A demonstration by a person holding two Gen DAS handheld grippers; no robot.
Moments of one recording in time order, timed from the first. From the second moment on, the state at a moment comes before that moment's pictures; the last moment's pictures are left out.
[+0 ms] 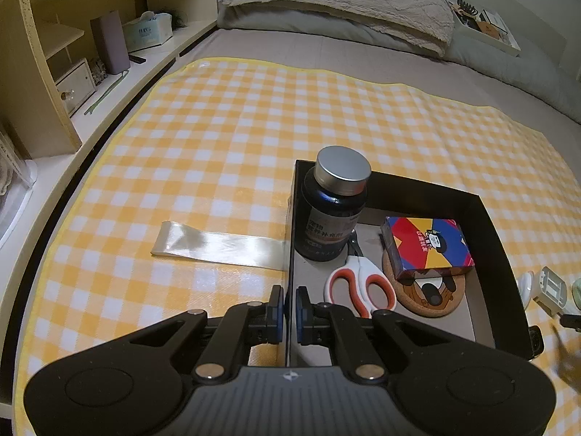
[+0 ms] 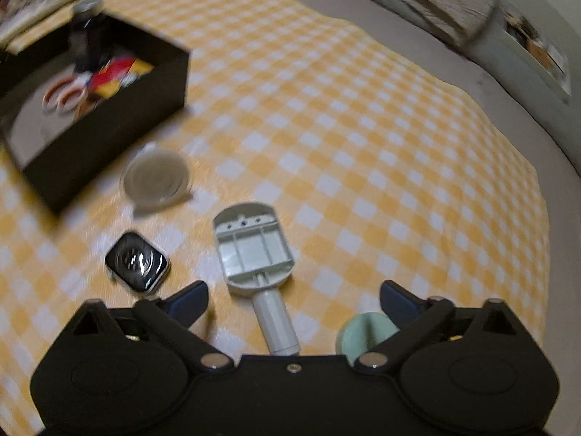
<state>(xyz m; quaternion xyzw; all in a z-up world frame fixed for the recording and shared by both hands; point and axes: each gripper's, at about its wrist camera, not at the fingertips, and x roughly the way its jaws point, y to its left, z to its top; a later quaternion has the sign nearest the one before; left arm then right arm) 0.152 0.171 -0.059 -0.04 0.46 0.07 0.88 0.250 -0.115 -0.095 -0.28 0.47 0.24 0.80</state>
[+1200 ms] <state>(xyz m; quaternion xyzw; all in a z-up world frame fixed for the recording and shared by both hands) 0.155 0.173 -0.060 -0.04 0.46 0.06 0.89 0.268 -0.097 -0.104 -0.21 0.50 0.28 0.79</state>
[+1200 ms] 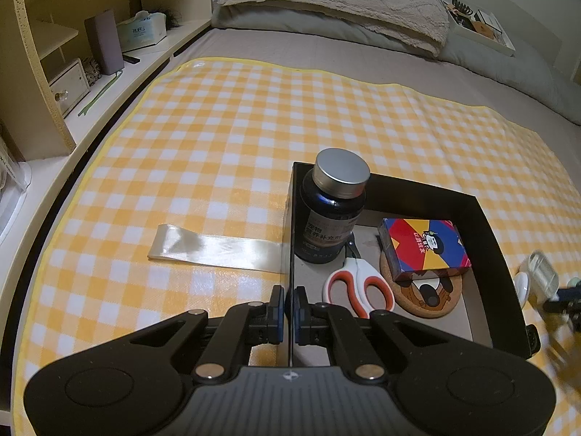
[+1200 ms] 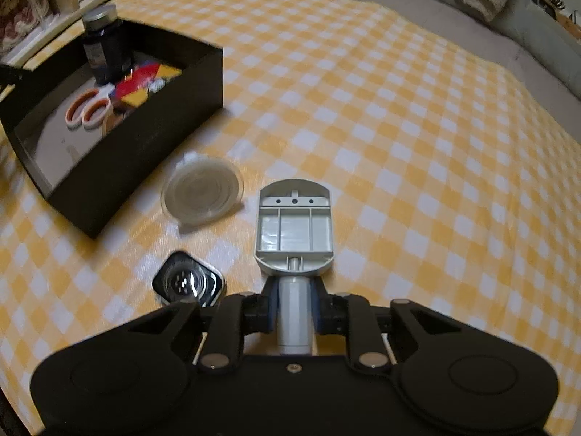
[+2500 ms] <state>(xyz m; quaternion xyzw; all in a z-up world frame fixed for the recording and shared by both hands) 0.154 0.177 -0.059 -0.05 0.46 0.04 0.88 0.253 0.074 -0.072 -0.23 0.49 0.54 0.65</state>
